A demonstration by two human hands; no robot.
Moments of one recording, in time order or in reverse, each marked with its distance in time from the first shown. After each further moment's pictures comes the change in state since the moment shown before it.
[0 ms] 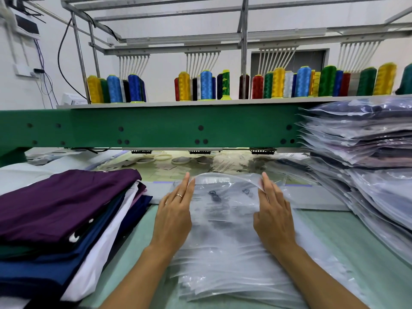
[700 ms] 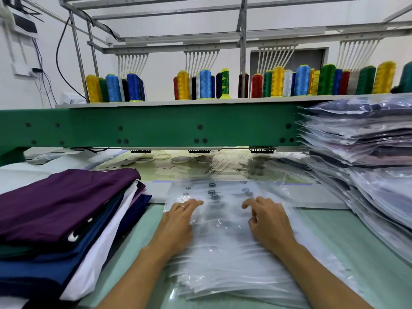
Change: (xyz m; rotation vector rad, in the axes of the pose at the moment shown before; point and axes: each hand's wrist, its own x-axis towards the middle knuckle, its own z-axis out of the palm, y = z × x) left_hand -0.004 -0.014 0.016 -0.110 -0.392 -0.032; right_hand -0.001 0.011 0.009 0.124 -0.159 -0.132
